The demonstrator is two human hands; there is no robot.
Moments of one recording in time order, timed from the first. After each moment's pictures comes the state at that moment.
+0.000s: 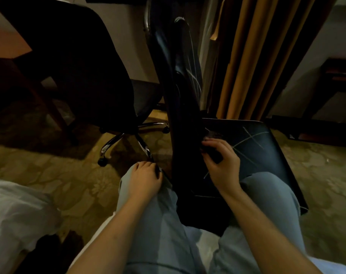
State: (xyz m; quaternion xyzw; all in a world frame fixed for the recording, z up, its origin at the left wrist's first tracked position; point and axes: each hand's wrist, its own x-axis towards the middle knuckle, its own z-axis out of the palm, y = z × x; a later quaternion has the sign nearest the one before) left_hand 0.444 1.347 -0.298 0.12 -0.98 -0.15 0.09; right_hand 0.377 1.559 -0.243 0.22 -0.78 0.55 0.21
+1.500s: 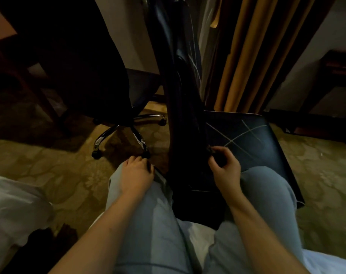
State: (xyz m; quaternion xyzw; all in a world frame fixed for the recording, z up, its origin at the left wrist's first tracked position) left_hand 0.445 1.343 -0.301 0.18 -0.98 -0.10 0.08; right_hand 0.381 1.568 -0.280 0.08 -0.78 0.62 0.08
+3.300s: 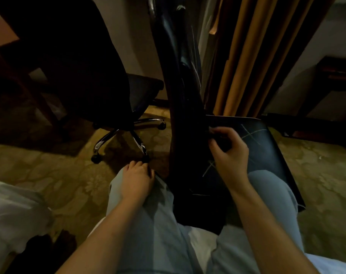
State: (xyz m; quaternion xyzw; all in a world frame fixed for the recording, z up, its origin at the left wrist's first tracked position) left_hand 0.444 1.334 -0.306 0.17 -0.98 -0.09 0.04; right_hand 0.379 1.553 -0.213 0.16 -0.75 0.62 0.16
